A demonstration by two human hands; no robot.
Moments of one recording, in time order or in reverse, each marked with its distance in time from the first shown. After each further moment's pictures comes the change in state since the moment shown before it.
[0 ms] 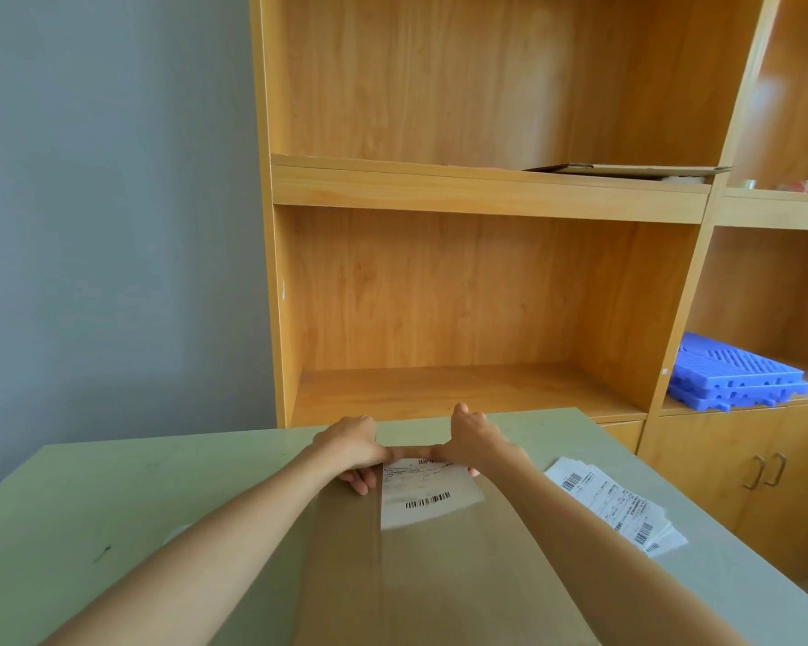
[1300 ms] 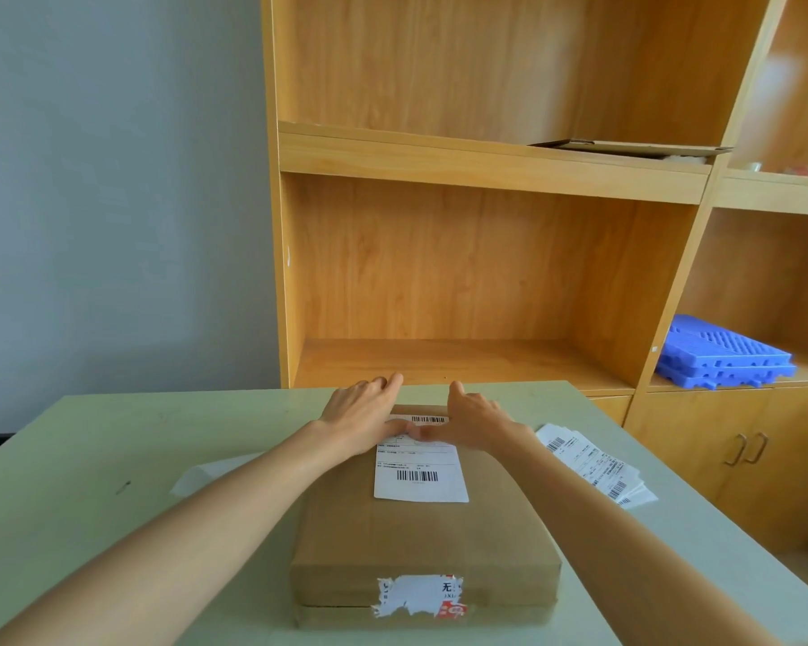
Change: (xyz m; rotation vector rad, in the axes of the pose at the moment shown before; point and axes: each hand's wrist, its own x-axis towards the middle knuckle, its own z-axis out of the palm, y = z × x) left_hand -0.030 0.001 0.026 0.523 0.465 0.481; right_hand -0.040 0.018 0.002 -0.102 -0.014 -0.118
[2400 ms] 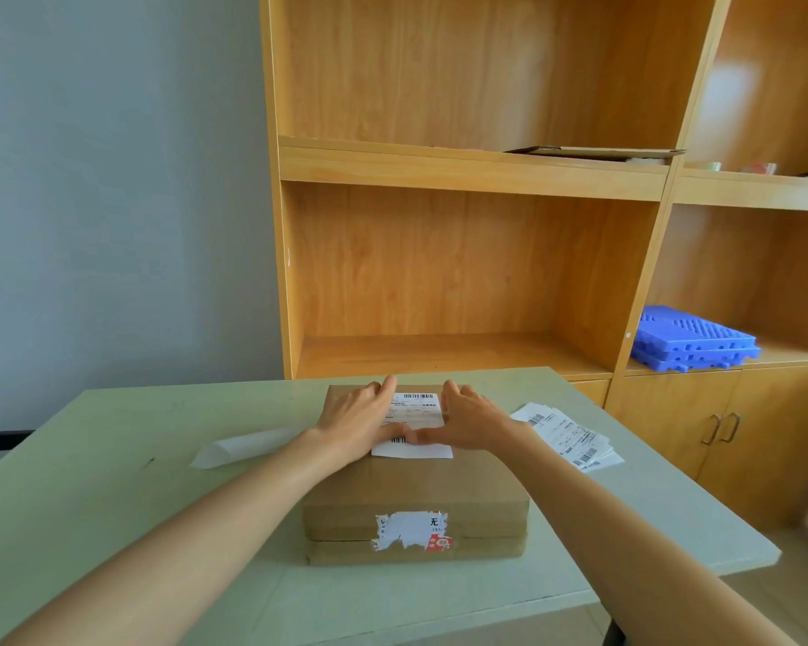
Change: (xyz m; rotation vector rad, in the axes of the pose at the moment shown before) left_hand -0.061 0.033 -0.023 -0.037 -0.049 -0.036; right_hand -0.058 0.008 0.008 -0.014 0.044 -0.118
